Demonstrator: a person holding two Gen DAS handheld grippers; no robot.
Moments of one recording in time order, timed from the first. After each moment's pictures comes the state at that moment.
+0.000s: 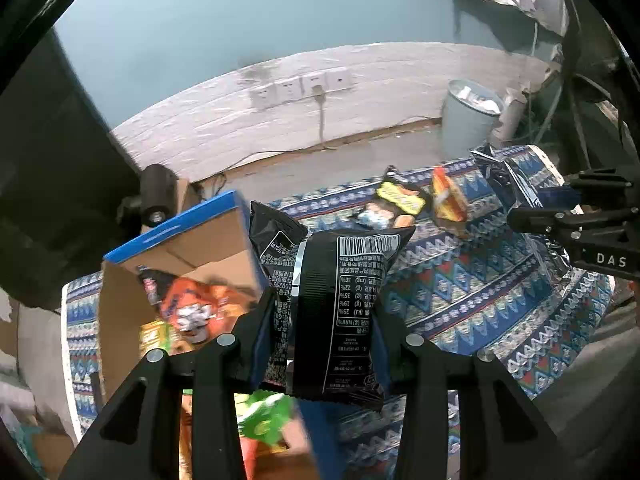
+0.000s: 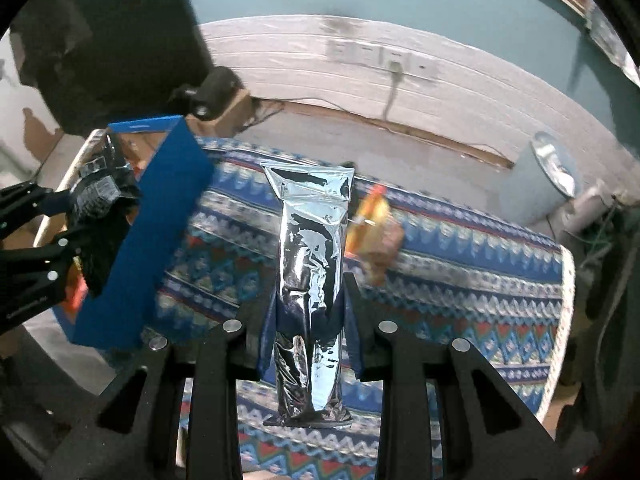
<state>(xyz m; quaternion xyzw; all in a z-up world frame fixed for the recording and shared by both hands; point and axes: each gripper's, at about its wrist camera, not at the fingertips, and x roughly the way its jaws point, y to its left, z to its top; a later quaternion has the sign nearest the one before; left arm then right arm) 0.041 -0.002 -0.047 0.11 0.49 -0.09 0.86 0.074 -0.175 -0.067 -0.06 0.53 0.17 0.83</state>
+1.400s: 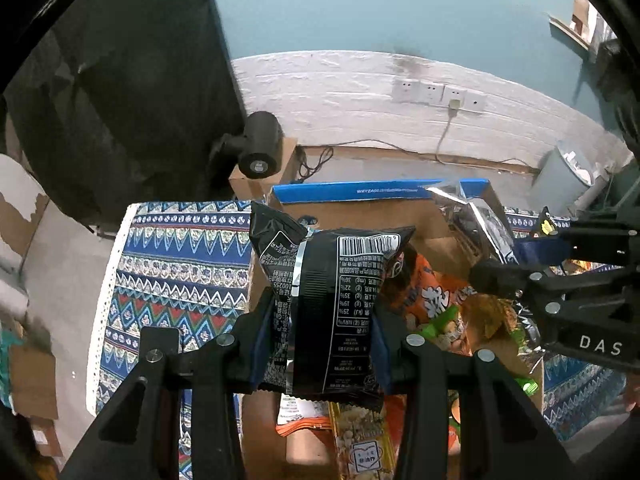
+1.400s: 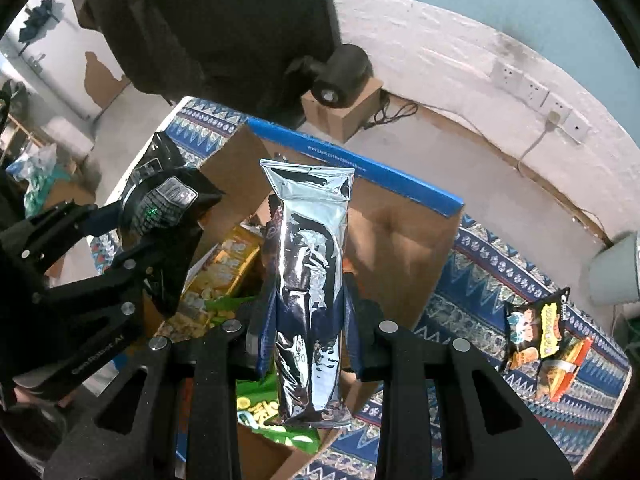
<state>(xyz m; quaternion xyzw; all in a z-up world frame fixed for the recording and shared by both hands) 0.066 0.200 -0.072 0.00 0.50 0.05 0.87 0.133 0.078 -0.092 -0.09 0.57 0.30 0.76</state>
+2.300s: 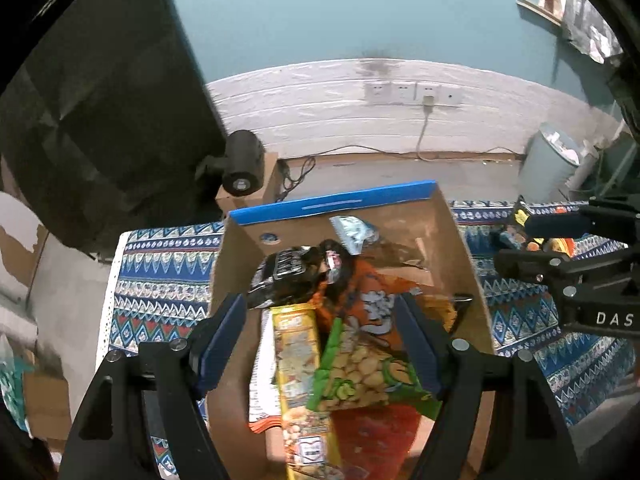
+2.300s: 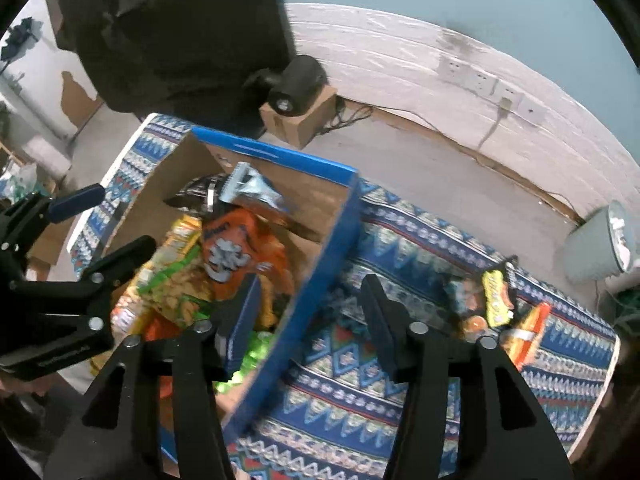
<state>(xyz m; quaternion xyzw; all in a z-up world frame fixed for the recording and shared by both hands) 0.064 0.140 -0.051 0.05 0.49 0.02 0.87 0.125 -0.003 -0.074 -0.09 0.55 0.24 0.80</state>
